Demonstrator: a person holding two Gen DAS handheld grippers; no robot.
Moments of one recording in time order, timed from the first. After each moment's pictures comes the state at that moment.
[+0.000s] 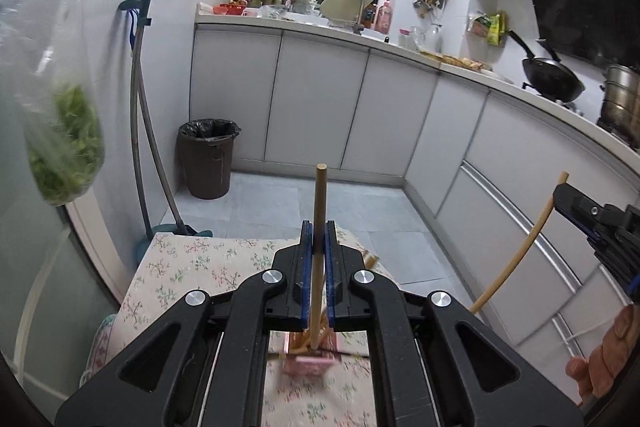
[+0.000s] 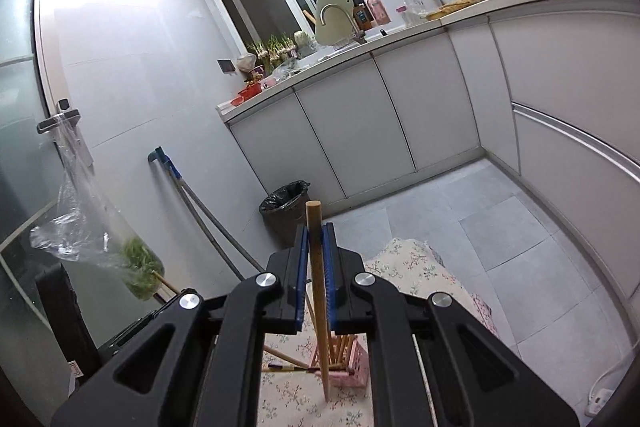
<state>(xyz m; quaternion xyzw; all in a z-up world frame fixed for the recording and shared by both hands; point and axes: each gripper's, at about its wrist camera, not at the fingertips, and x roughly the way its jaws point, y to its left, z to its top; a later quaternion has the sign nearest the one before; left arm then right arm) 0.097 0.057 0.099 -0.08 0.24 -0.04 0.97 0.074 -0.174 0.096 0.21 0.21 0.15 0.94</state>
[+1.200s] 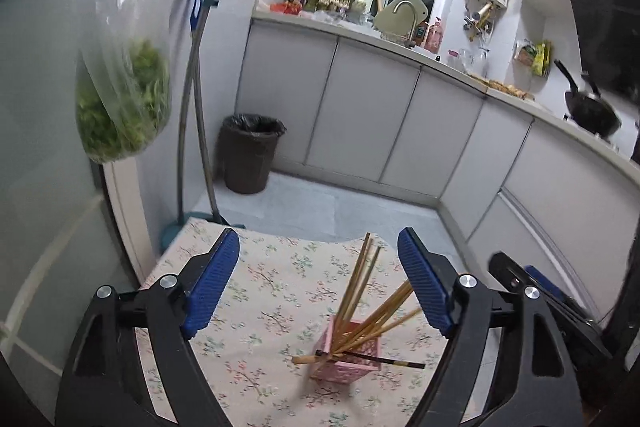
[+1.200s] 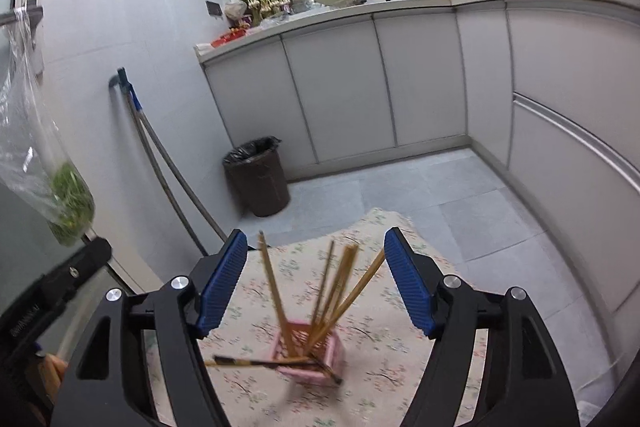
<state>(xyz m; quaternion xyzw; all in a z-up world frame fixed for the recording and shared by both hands) 0.074 0.095 0.076 -0.12 0.22 0.04 0.97 0.109 -0.107 0.017 0.11 0.27 0.09 0.95</state>
